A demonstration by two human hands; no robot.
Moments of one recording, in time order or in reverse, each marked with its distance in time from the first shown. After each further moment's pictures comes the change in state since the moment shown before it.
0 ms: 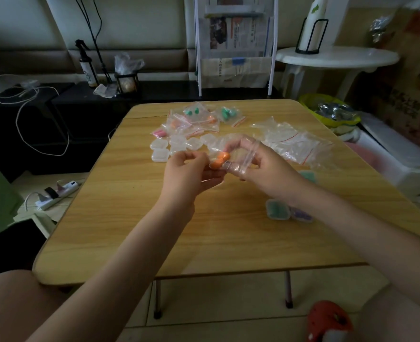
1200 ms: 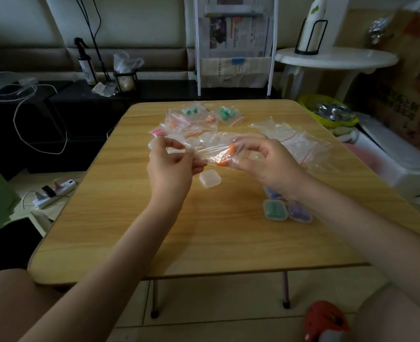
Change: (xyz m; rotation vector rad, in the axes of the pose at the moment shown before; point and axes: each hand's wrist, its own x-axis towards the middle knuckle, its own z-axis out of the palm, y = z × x) left_hand 0.015 -0.007 -0.013 0.169 0.189 0.270; right_hand 0.007 0.011 -0.010 -0.029 0.117 0.064
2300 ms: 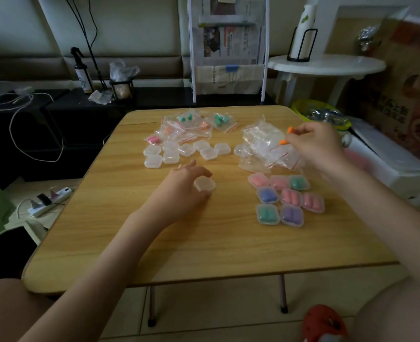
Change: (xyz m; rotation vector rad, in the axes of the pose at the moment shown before) left_hand 0.009 -0.011 -0.008 1.001 -0.573 0.343; right_hand 0.023 0.036 -0.079 -0.318 0.543 0.289
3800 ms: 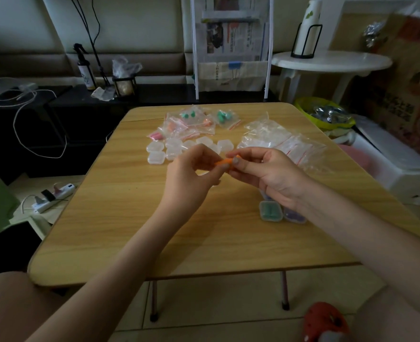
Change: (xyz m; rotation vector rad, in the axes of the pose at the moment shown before) left_hand -0.006 0.023 0.009 -0.655 0.382 0.067; right_hand -0.075 -0.038 0.034 0.937 -0.696 0.251
